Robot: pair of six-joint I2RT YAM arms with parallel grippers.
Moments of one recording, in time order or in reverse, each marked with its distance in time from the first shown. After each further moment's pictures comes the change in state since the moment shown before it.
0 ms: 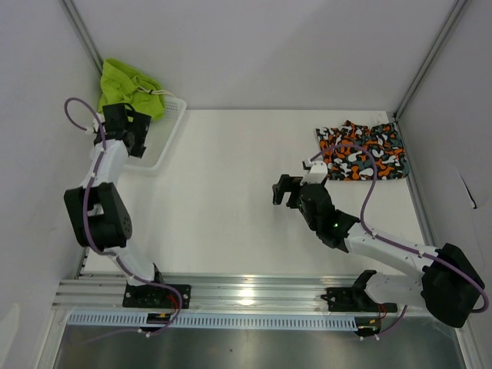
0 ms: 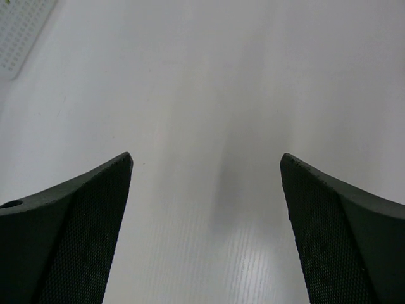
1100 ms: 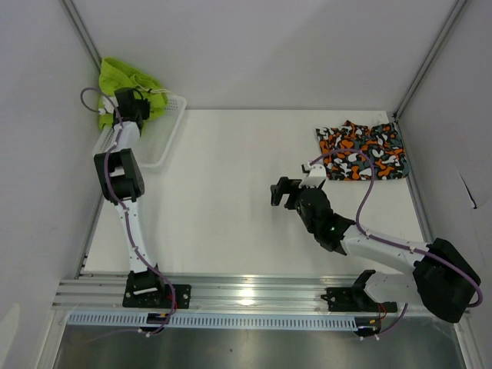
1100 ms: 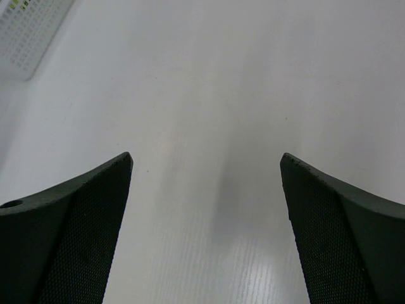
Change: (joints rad) left arm 0.019 0.797 0.711 0.276 0.002 -0.173; right arm 0.013 0.030 -0.086 0.185 0.010 -0.011
